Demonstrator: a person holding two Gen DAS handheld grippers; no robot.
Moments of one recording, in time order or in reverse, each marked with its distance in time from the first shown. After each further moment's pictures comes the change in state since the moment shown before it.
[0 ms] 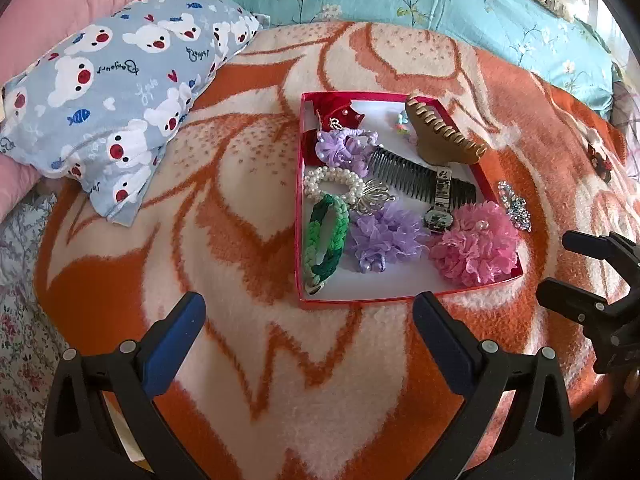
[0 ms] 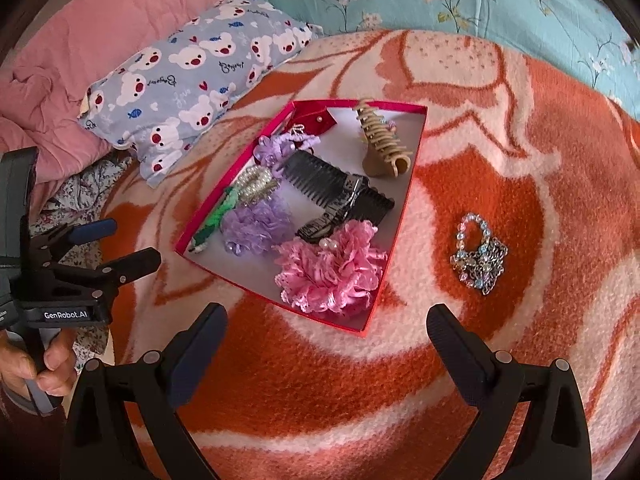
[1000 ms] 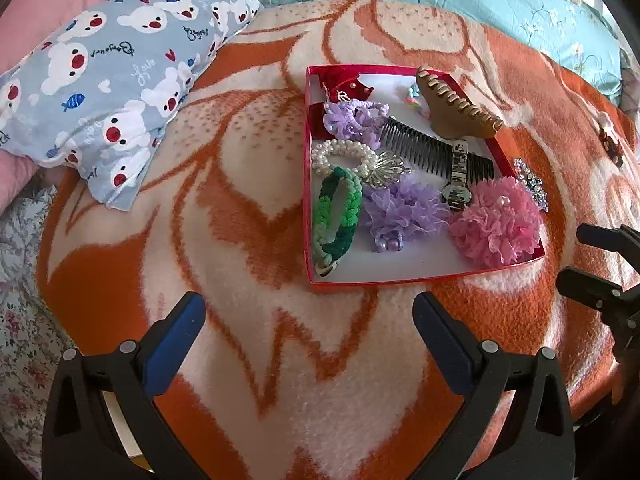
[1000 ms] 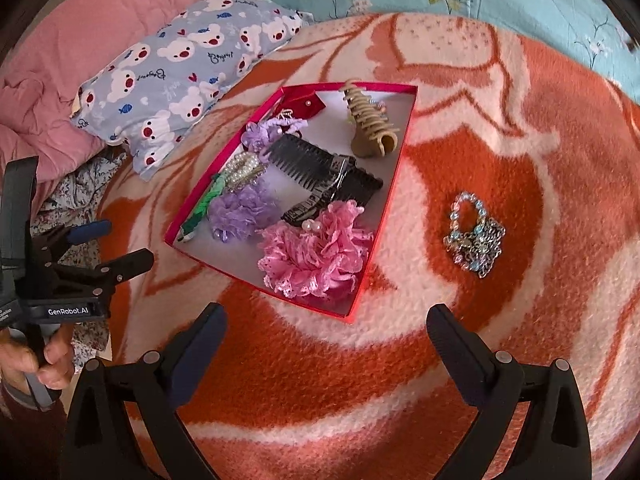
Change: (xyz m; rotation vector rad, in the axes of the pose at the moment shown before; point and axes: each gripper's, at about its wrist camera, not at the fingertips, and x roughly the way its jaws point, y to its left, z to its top) left arm 0.020 0.001 -0.008 0.017 0.069 0.031; right arm 0.012 -0.013 -0.008 0.034 0.055 0.006
